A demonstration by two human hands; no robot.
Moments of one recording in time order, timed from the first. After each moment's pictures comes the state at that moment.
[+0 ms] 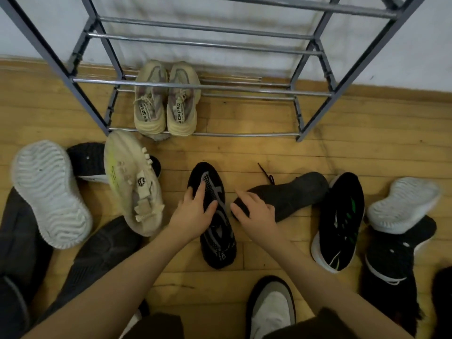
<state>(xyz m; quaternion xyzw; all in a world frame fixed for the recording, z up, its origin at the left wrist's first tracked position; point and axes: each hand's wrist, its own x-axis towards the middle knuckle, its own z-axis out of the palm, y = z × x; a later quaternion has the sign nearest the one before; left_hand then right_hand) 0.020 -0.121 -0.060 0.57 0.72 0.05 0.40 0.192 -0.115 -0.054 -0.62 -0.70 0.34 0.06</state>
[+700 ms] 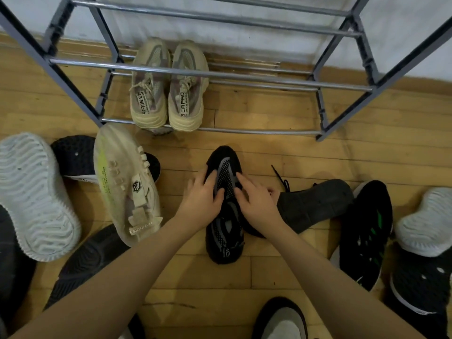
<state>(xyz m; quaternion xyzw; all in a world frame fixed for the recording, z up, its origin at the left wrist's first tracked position) 0.017 -0.071 -0.091 0.63 0.70 0.12 0.31 0.170 -0.053 -0.094 -0.62 -0.73 0.28 0.06</state>
